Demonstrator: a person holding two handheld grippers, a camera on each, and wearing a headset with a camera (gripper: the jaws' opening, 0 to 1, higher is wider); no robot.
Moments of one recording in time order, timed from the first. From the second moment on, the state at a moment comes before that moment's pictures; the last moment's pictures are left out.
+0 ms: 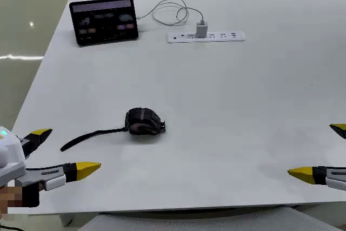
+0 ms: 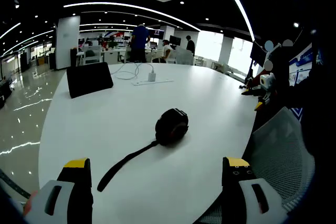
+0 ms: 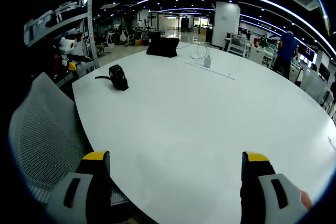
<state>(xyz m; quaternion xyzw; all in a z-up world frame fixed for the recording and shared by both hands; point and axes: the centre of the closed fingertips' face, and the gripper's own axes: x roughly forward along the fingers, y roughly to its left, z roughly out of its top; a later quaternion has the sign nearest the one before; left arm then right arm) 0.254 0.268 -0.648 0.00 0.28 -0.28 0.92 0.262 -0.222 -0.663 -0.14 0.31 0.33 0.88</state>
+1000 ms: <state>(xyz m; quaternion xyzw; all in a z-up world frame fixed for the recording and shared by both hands) 0.263 0.272 -0.647 0.01 0.27 -0.26 0.93 0.270 -0.222 -0.660 -0.13 0.30 0.33 0.89</state>
